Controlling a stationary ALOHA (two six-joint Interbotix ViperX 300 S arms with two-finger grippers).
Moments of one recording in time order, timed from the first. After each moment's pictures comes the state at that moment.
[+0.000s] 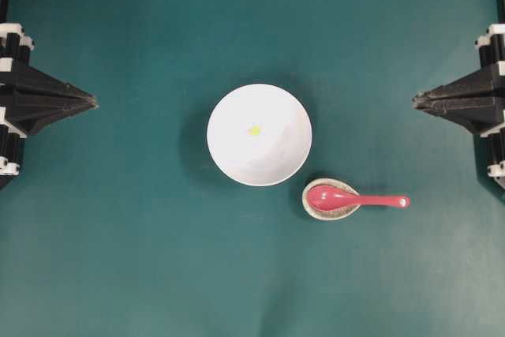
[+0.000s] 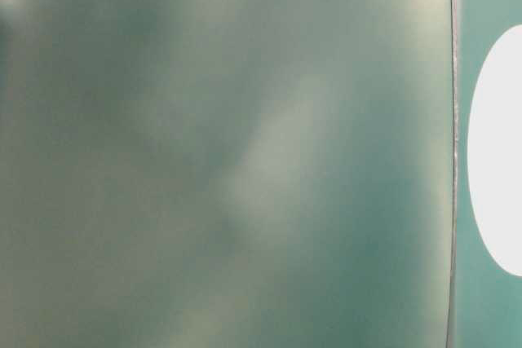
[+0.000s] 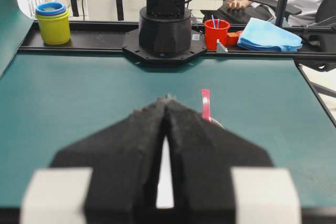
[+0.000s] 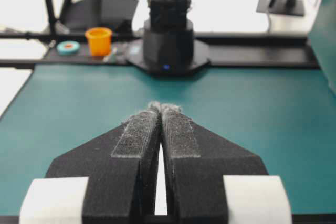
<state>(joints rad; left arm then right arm) 0.00 -0.97 1.19 0.00 -0.29 0.00 0.00 -0.96 1.17 0.00 -0.29 0.00</state>
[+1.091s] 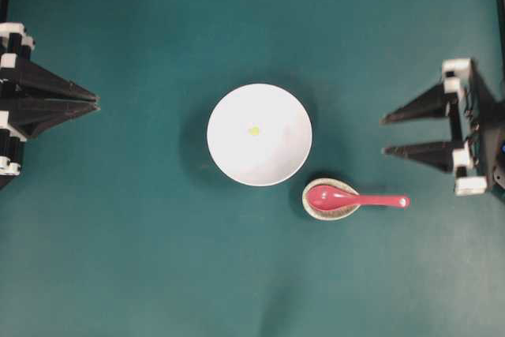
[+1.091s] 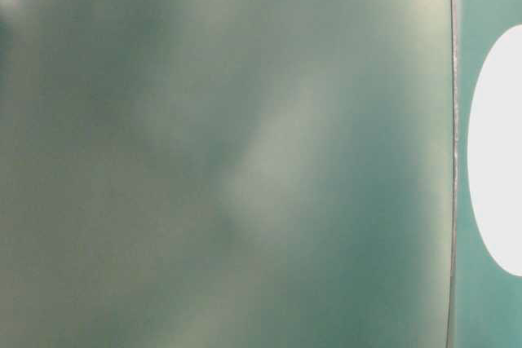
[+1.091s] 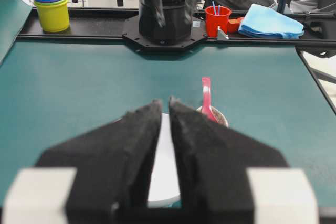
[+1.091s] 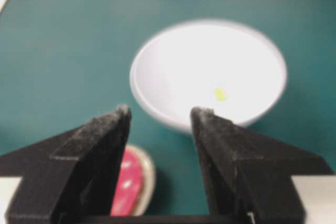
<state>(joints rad) 0.00 -0.96 1.16 0.01 -0.23 -0.01 0.08 -0.70 1.28 0.12 -0.38 0.03</state>
